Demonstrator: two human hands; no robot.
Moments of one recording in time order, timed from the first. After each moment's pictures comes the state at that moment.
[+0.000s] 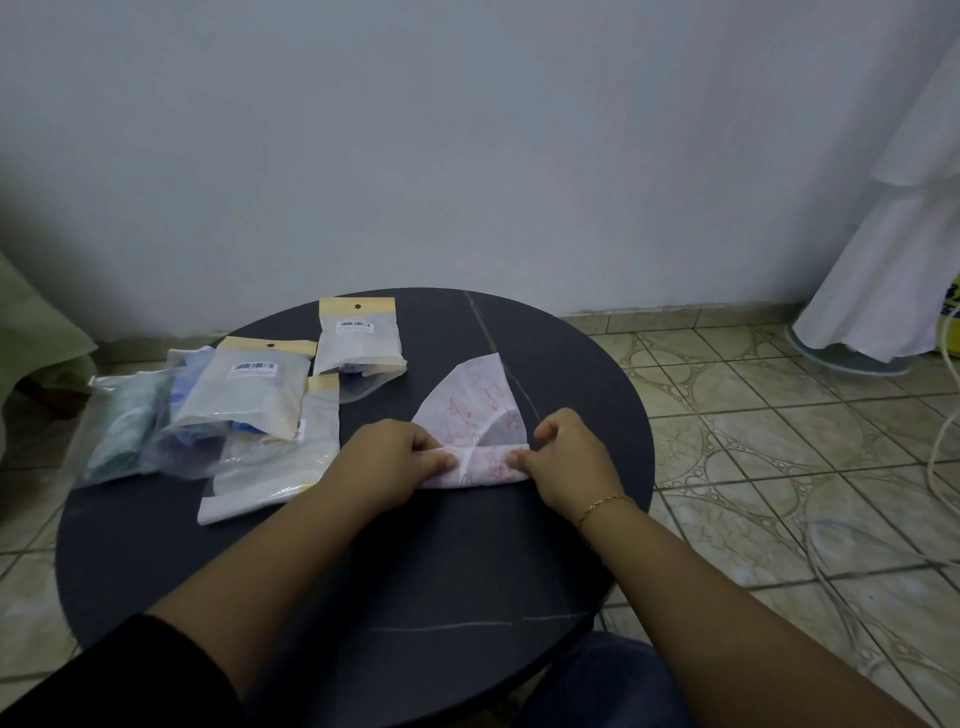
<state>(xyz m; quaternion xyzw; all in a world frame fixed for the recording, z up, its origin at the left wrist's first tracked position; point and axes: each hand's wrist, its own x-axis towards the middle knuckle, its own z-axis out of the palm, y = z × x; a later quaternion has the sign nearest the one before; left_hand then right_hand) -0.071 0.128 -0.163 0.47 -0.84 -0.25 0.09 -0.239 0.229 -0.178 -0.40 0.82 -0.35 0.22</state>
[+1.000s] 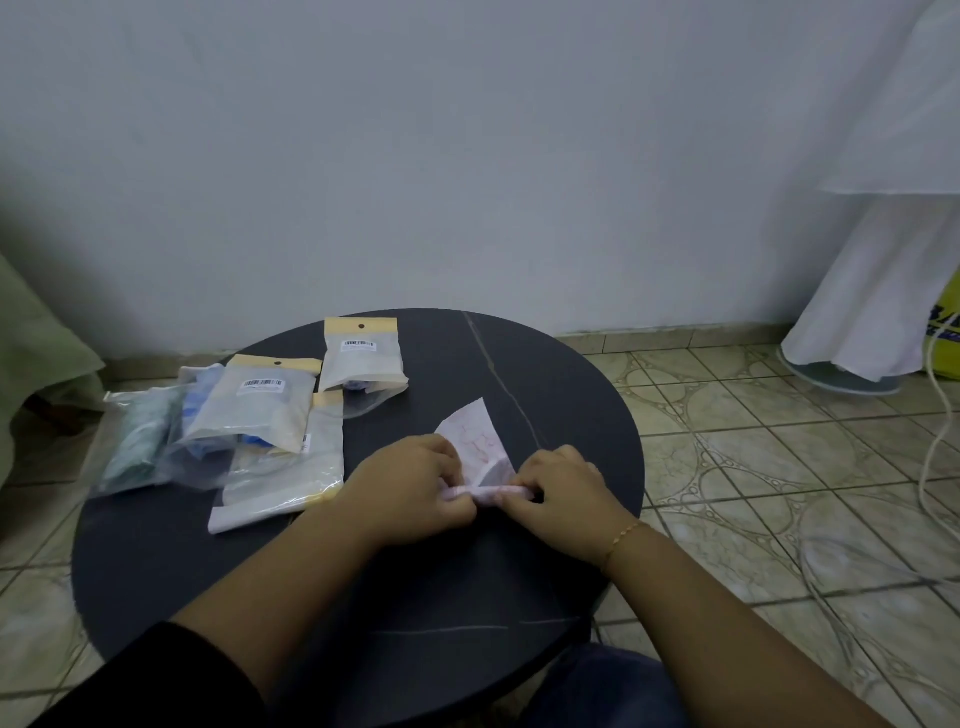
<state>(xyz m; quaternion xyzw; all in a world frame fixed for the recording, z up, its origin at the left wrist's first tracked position) -0.072 0.152 -0.150 0.32 -0.94 -0.11 0.06 -0.235 0.256 -0.163 -0.62 0.75 -0.17 0.14</state>
